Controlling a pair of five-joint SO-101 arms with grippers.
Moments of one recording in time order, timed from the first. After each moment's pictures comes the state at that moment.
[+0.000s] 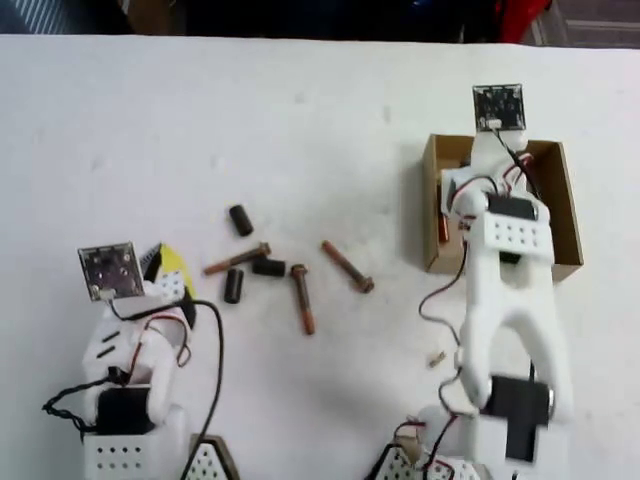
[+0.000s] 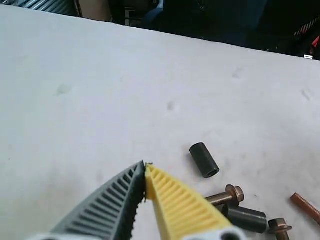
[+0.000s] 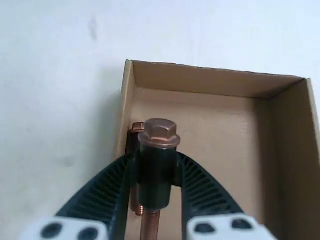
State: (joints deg) left arm -8.1 -104.0 93.6 46.5 10.2; right arm 6.6 -6.7 27.0 36.1 13.0
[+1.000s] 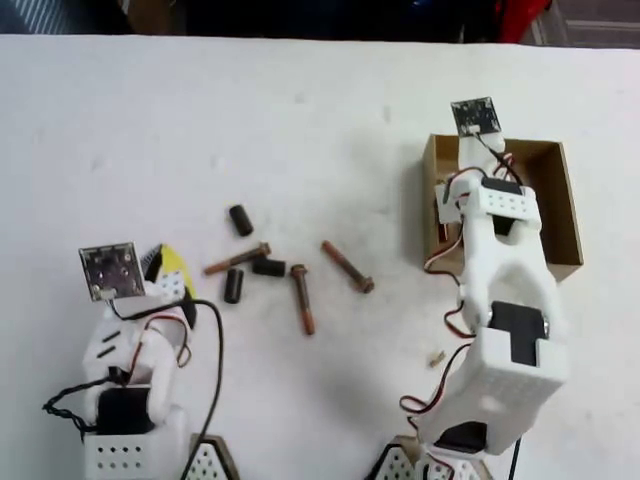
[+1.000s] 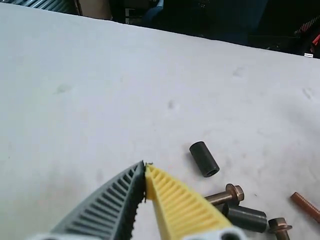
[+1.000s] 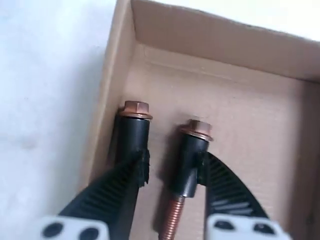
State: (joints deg) left arm -8.1 -104.0 93.9 46.5 10.2; right arm 7.6 14.8 16.1 37.1 21.1
